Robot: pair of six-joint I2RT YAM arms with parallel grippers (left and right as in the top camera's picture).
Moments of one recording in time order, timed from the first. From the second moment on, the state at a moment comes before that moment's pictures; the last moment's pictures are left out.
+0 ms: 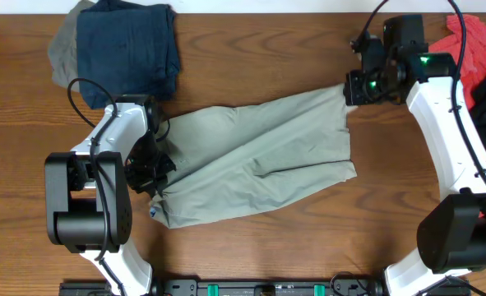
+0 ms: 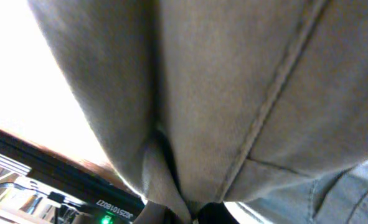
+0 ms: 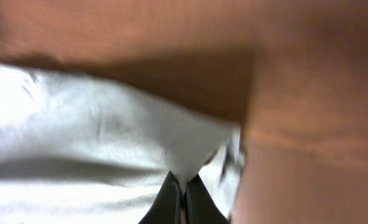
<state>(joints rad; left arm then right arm) -0.02 1.90 1.19 -1.31 -0.01 -0.61 0.07 1.77 1.58 -1.01 -0.25 0.00</state>
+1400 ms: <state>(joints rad) -0.01 1.90 1.19 -1.36 -0.03 -0.56 0.00 1.77 1.00 -0.55 -0.20 0.11</state>
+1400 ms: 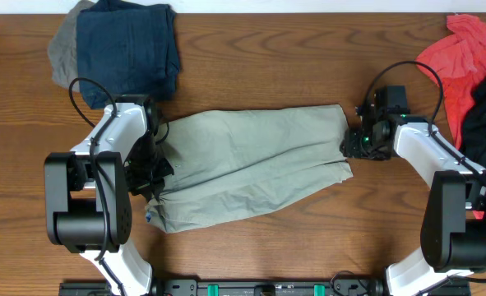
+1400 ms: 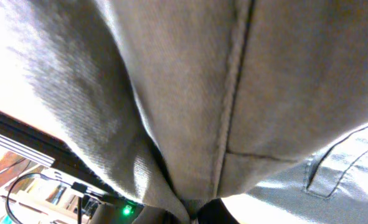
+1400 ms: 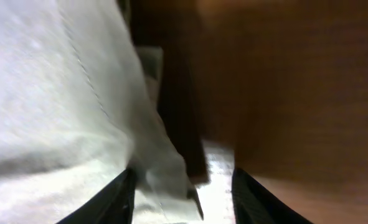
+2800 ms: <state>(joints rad) -0.01 1.90 1.19 -1.33 0.00 -0.56 -0.03 1.71 1.61 -1.20 -0.44 0.03</state>
